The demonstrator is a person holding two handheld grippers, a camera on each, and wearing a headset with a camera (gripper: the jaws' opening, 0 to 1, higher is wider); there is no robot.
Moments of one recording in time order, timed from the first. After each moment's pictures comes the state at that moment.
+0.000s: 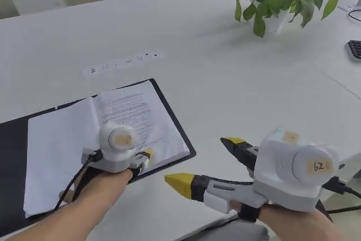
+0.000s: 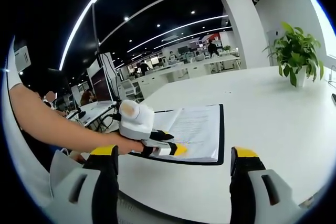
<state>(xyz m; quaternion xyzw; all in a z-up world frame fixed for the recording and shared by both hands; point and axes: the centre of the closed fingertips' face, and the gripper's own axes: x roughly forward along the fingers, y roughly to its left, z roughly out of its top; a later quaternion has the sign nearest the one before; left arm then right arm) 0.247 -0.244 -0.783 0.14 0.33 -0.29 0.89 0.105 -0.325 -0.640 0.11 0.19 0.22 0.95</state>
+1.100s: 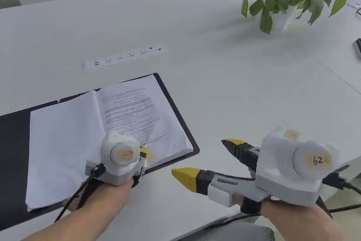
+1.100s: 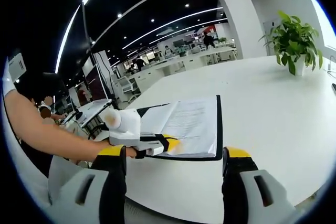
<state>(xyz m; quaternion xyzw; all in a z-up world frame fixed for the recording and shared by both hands) 0.244 -0.248 -0.783 0.10 0.28 -0.31 0.90 0.128 -0.333 -0.661 0.16 0.24 0.20 0.94</state>
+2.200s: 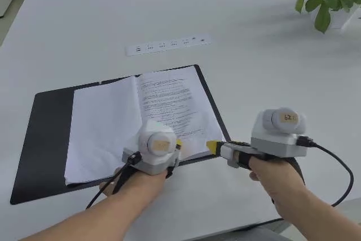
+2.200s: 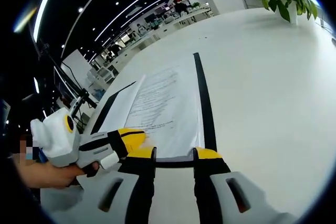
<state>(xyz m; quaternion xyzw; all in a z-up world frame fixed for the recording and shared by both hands) 0.242 -0.250 -0.782 0.09 0.28 -0.30 0.91 0.200 -0.334 -0.767 0.21 0.37 0.14 0.90</state>
